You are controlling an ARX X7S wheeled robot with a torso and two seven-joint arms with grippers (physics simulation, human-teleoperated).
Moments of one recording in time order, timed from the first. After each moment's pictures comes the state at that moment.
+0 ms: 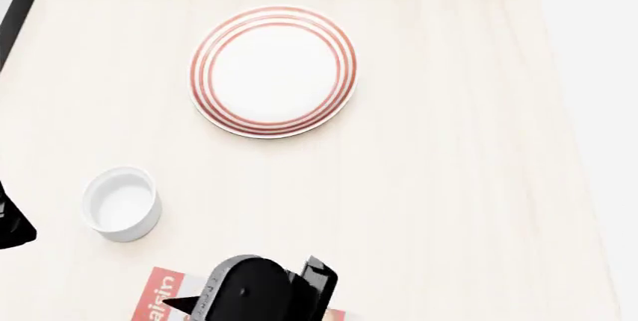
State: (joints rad) left arm -0.26 -0.37 -0.07 0.58 -0.49 -0.64 -0.46; right arm 1.03 0.58 -0.39 -0.98 1.67 1.32 0.45
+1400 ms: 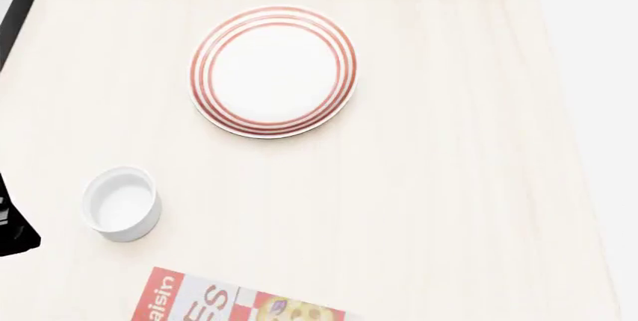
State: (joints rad) left arm -0.24 -0.38 -0.06 0.57 -0.52 -0.62 -0.47; right arm 1.25 0.45 -0.84 -0.87 1.69 1.52 0.42
